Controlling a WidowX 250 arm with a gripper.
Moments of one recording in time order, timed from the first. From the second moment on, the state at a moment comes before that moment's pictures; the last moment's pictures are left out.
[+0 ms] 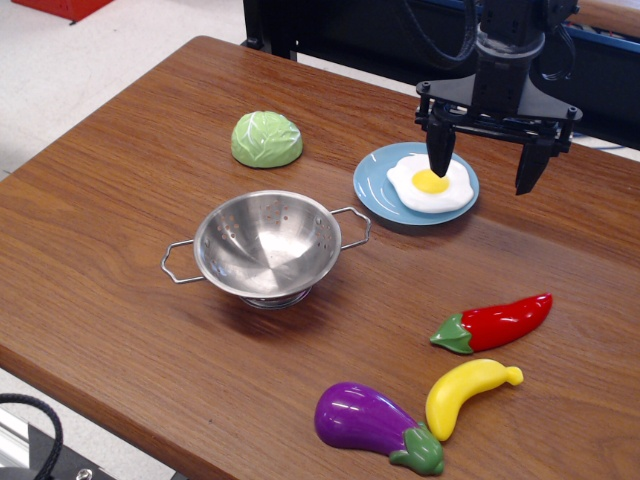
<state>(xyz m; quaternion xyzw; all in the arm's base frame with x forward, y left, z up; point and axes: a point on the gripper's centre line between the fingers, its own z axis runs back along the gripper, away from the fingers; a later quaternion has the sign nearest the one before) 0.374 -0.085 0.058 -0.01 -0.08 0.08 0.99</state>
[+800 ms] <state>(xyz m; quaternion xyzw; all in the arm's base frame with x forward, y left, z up) 0.309 -0.103 0.057 -0.04 -0.04 -0.04 1.00</state>
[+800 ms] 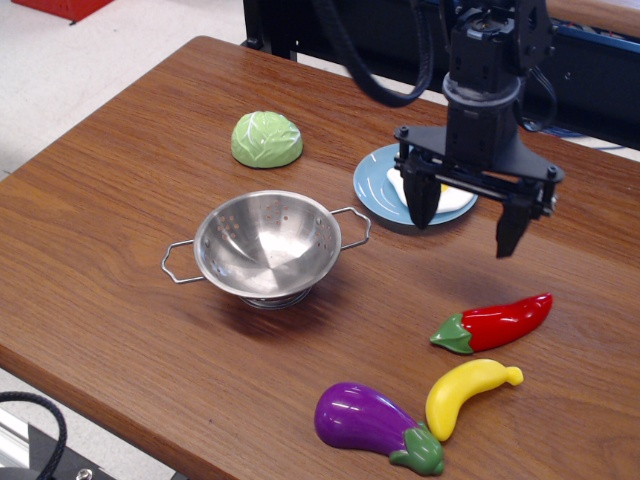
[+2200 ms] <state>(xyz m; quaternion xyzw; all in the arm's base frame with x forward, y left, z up) 0.229 -0.133 0.015 -0.01 -0.02 -0.15 0.99</state>
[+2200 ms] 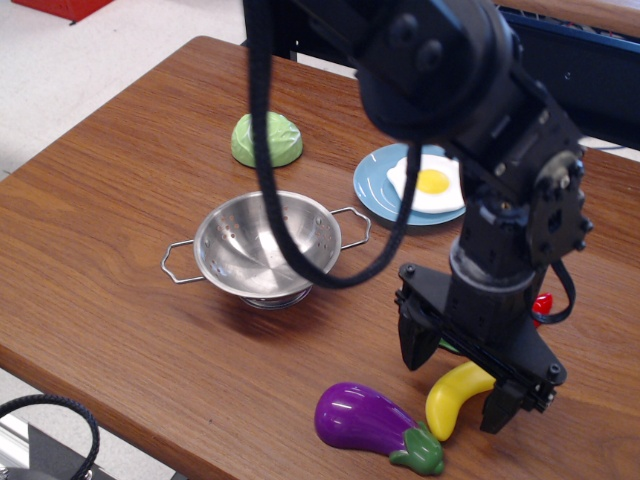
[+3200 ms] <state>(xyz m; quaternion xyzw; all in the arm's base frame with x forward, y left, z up) 0.249 -0.138 0.040 -0.06 -0.02 -0.11 0.99</state>
